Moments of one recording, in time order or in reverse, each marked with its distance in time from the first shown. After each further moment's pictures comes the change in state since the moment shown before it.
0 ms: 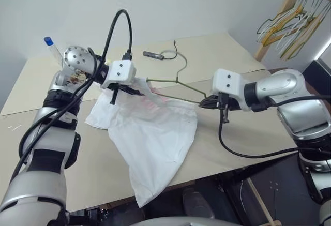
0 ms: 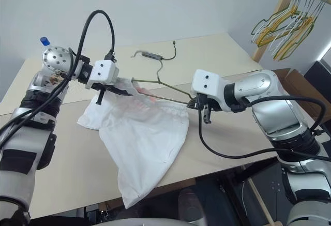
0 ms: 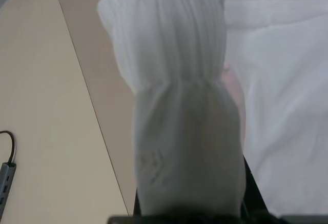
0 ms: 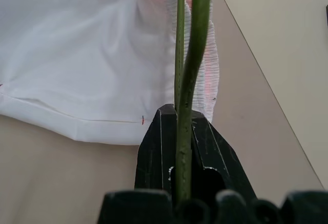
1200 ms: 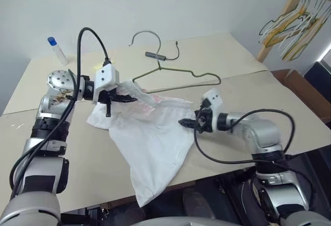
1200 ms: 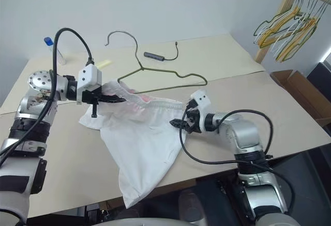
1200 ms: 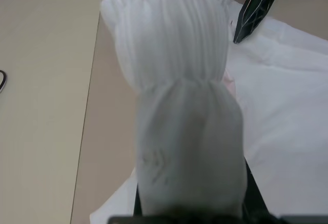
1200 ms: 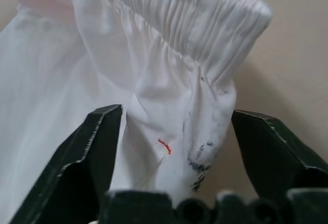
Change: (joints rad) left arm 0.313 0.070 0.179 -0.393 -0.121 0.407 0.132; right arm 0.232 0.463 -0.183 0.294 0.195 0.206 -0.455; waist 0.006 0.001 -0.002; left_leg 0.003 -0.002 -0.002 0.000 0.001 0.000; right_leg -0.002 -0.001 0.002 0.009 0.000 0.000
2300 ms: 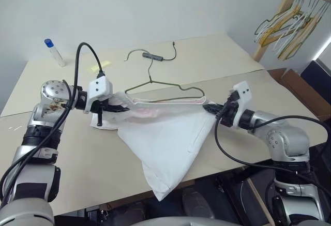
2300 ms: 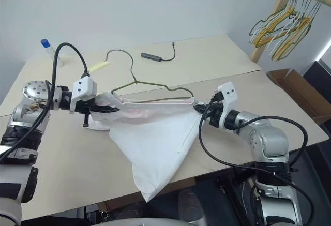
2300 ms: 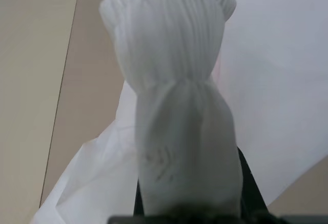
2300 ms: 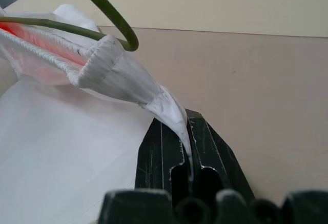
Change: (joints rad) left arm 0.083 0.070 -0.011 0.031 -0.009 -0.026 -0.011; right arm 0.106 -0.118 -0.203 -0.133 0.134 -0.069 -0.060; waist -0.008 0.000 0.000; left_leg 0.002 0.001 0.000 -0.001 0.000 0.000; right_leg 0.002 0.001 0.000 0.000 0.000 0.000
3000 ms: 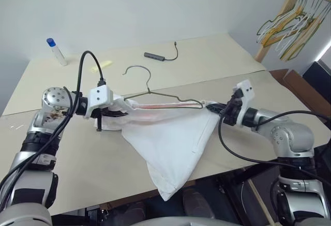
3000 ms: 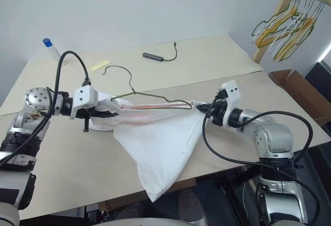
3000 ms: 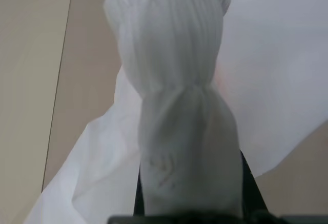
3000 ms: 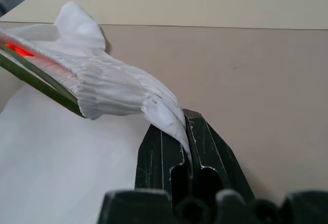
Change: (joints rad) left arm 0.063 0.016 -0.030 -0.012 0.038 -0.102 0.058; right arm -0.024 -0.053 0.002 0.054 0.047 0.008 0.026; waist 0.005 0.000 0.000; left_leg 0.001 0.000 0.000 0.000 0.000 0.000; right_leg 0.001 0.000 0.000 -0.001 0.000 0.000
